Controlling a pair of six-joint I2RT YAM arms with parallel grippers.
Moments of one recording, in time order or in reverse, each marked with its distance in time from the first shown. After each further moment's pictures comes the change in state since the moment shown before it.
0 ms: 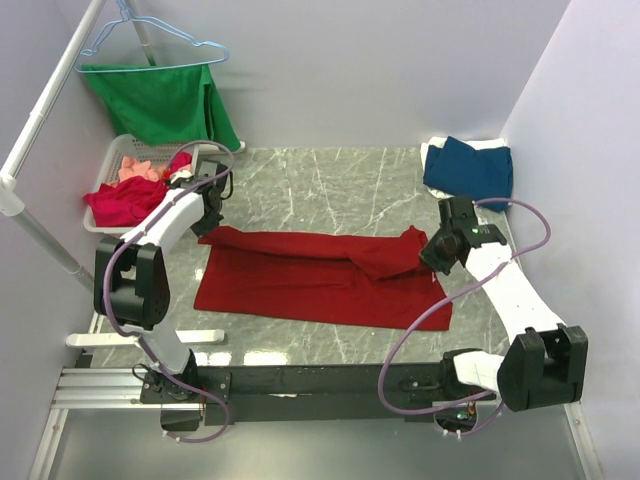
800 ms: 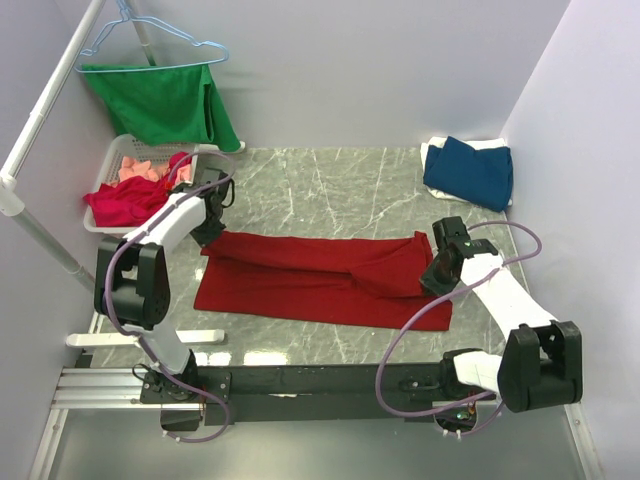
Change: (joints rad) left arm -0.007 0.001 -0.056 -0.029 0.044 -0.040; right arm 0.004 -0.014 -0.181 -0.040 0.031 -0.008
